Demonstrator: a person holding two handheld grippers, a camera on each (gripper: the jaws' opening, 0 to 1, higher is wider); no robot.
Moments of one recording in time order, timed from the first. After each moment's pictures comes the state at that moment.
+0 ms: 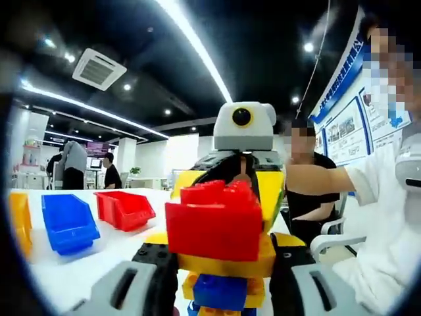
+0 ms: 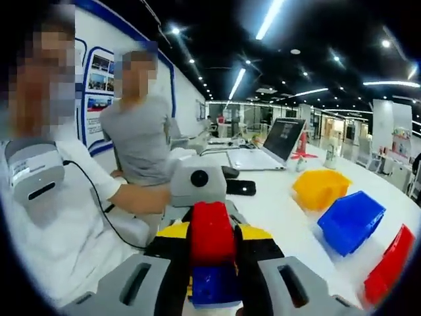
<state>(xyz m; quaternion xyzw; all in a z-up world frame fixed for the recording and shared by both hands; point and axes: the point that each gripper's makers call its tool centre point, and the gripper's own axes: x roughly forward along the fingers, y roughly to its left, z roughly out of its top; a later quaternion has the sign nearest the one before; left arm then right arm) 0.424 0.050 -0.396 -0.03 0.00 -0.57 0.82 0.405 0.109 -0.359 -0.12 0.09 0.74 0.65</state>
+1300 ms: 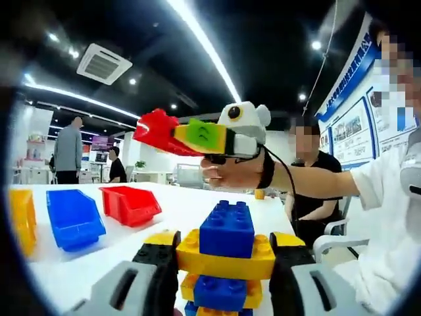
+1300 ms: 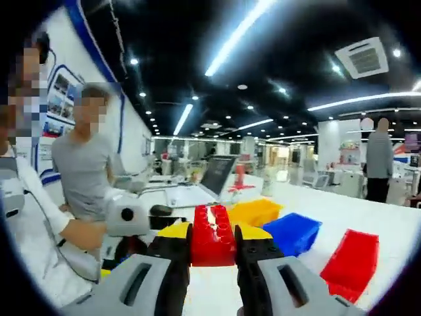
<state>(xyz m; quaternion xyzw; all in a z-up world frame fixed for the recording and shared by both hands) 0.438 0.054 -0.394 -0.03 0.02 -0.55 0.84 0.529 0.063 -0.303 -0.03 0.00 0.55 0.83</state>
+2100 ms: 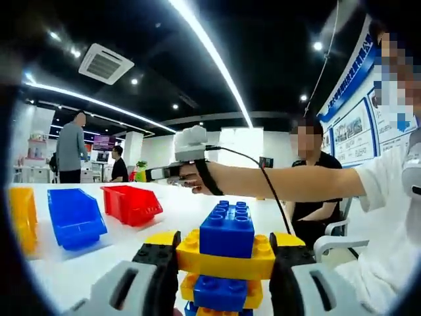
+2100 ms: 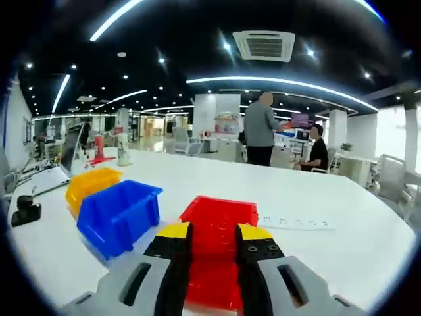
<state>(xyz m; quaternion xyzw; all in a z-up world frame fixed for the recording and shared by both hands) 0.434 0.054 -0.395 -0.03 0.02 -0.55 0.84 0.720 -0.042 -0.369 -0.06 0.10 0.20 0.97</state>
